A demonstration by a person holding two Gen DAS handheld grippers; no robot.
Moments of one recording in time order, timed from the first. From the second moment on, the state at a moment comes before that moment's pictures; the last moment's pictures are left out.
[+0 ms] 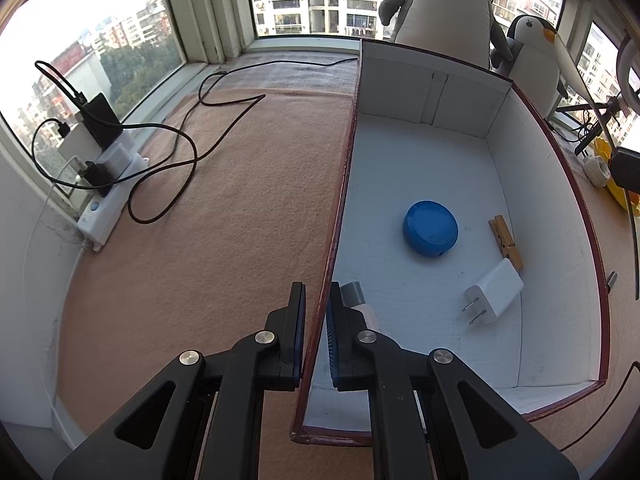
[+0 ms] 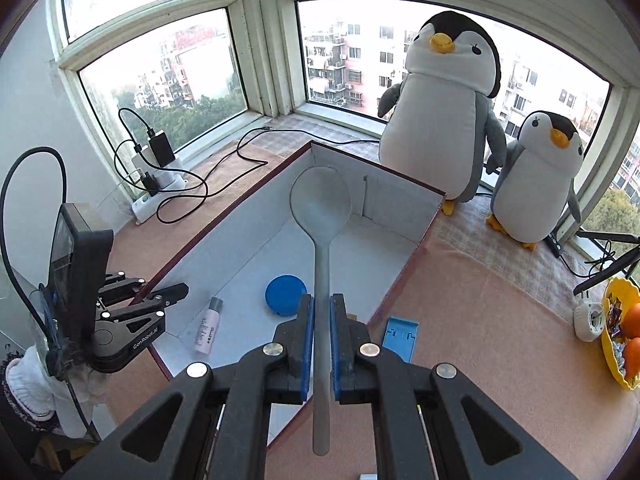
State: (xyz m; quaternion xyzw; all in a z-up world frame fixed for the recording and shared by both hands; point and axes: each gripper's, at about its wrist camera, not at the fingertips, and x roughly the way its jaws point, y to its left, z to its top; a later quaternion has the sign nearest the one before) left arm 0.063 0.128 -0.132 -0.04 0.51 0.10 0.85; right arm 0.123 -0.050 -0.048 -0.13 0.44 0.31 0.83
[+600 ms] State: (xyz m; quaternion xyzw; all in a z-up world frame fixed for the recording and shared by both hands) left arm 0.063 0.128 -0.132 -0.04 0.51 0.10 0.85; right arm 0.144 0.024 -0.108 -0.15 0.51 0.31 0.79
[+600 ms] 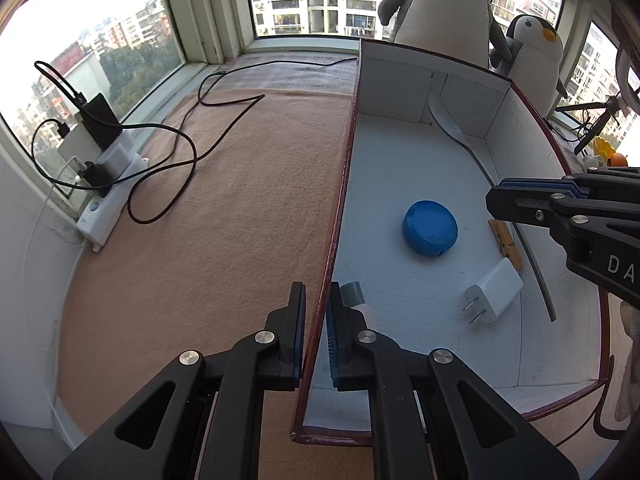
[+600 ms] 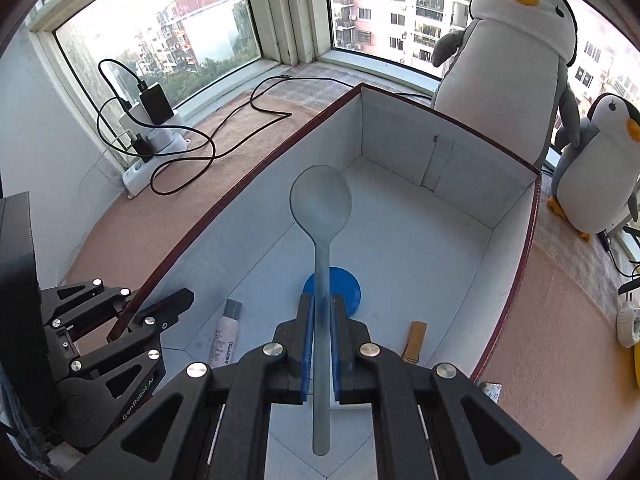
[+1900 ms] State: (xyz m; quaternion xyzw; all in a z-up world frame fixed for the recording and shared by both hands) left arm 0.062 0.128 -0.133 -0.04 0.51 0.10 0.85; right arm 0.125 -0.019 -0.085 -0.16 0.46 0.29 0.82
